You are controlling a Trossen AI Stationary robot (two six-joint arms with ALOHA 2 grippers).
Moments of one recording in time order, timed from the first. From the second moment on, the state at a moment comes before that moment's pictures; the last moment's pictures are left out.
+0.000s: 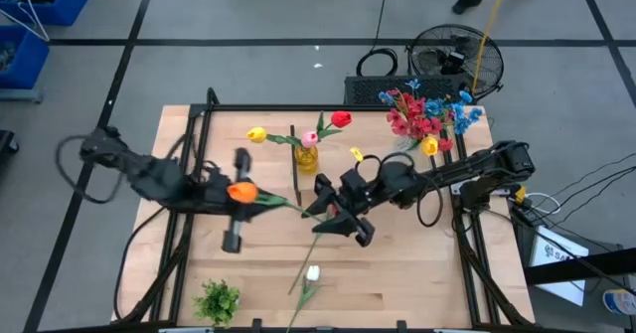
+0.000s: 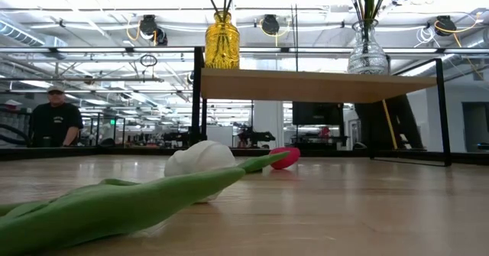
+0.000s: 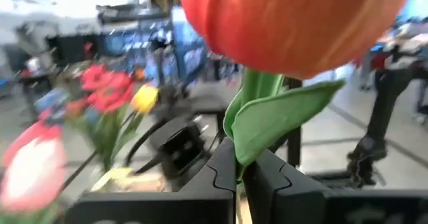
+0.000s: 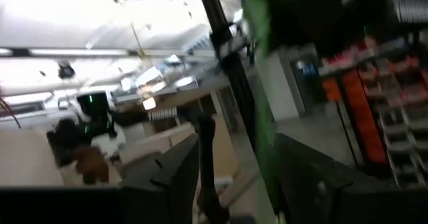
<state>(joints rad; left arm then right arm) -0.52 1.26 1.44 -0.11 -0.45 0.10 0.19 1.64 1.13 0.93 -0.32 0.48</state>
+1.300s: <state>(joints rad) -0.34 1.10 1.44 -0.40 -0.73 0.19 0.34 1.64 0.79 0.02 -0.23 0.70</state>
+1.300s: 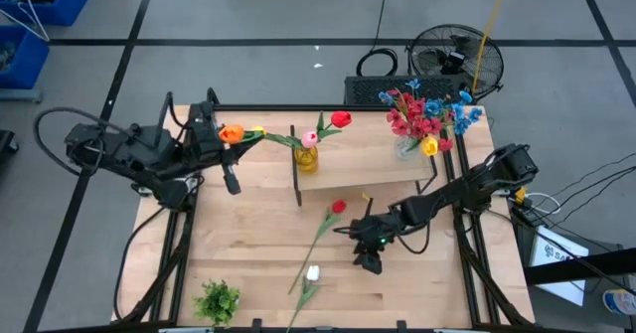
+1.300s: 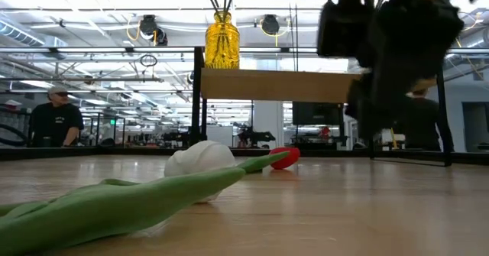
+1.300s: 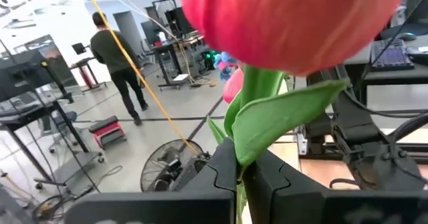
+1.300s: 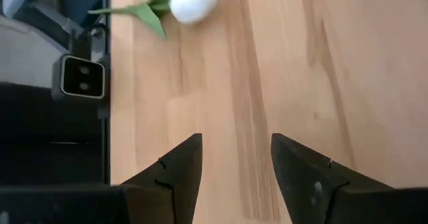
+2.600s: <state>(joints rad) -0.10 1.24 1.44 -0.58 -0.48 0.07 0.35 1.64 0.67 0.48 -0.24 0.76</state>
